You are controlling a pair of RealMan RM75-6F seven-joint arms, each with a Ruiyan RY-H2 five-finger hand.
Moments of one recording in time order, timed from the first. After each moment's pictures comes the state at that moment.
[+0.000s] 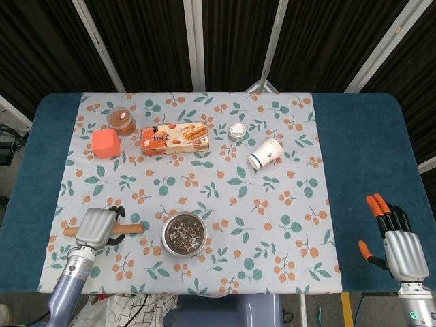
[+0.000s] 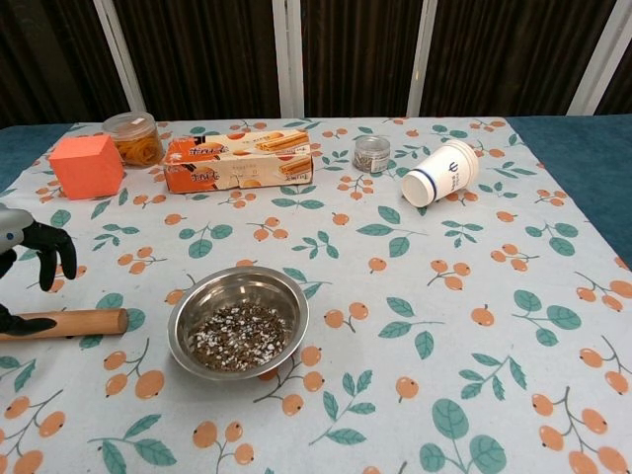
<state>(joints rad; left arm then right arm) -0.37 -1.44 -0.06 -1.79 1.12 1.21 0.72 0.06 -1.13 0.04 -1.64 -1.53 1.48 0.05</state>
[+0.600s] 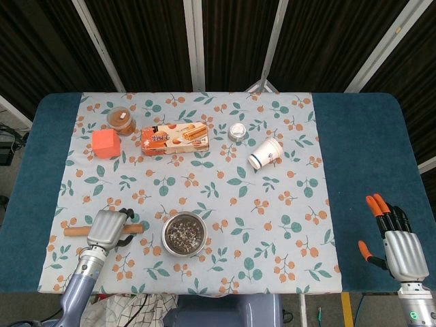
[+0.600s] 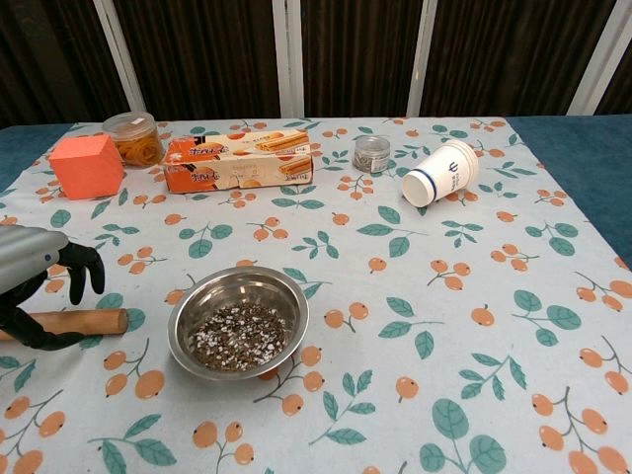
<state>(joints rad) -0.40 -1.53 -0.05 -1.72 1.08 1.21 0.77 0.06 -1.13 0.04 -1.64 -1.53 1.48 0.05</state>
